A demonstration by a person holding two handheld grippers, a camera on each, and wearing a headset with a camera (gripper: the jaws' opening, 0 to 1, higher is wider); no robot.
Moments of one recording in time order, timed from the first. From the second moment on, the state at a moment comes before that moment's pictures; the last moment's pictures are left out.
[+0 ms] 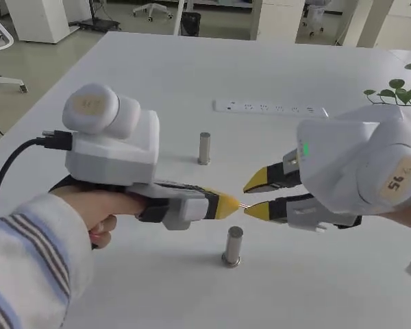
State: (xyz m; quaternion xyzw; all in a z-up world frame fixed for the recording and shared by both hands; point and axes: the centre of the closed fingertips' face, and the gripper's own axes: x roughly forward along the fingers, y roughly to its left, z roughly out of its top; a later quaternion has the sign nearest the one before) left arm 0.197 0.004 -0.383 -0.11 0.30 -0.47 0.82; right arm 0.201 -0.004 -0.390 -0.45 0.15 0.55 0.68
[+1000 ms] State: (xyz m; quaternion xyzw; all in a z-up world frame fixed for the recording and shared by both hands) left arm 0.186 0.003 -0.361 0.05 0.17 -0.54 0.82; right arm 0.189 -0.011 -0.388 -0.27 0.20 0.60 0.73
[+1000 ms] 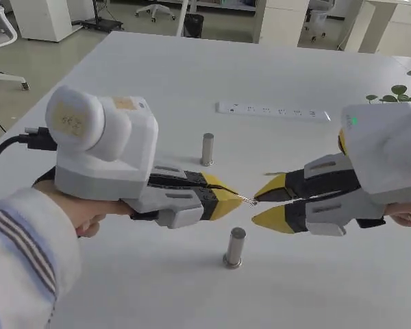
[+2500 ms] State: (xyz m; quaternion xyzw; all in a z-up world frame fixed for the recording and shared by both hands) left arm 0.163 -0.007 -0.371 0.15 0.14 -0.60 0.77; right arm 0.162 -0.009 -0.393 -0.24 0.22 0.63 0.70
